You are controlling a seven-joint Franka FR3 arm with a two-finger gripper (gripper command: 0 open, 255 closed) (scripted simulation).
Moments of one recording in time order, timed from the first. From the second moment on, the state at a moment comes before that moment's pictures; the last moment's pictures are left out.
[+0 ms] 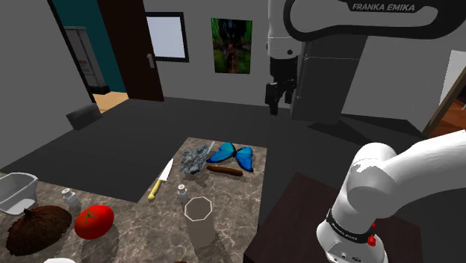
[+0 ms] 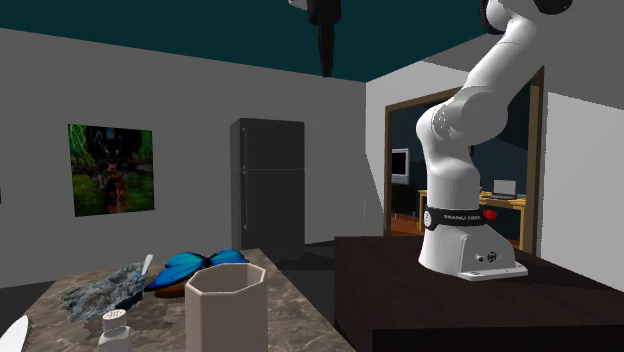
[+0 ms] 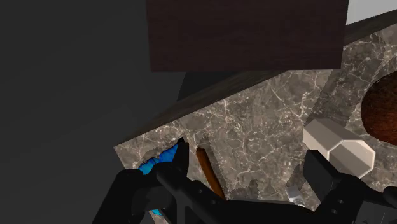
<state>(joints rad) 0.00 -0.75 0.03 -2.28 -0.05 1.46 0.08</state>
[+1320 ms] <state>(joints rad) 0.08 -0.40 0.20 -2.51 0.05 2.05 0.24</state>
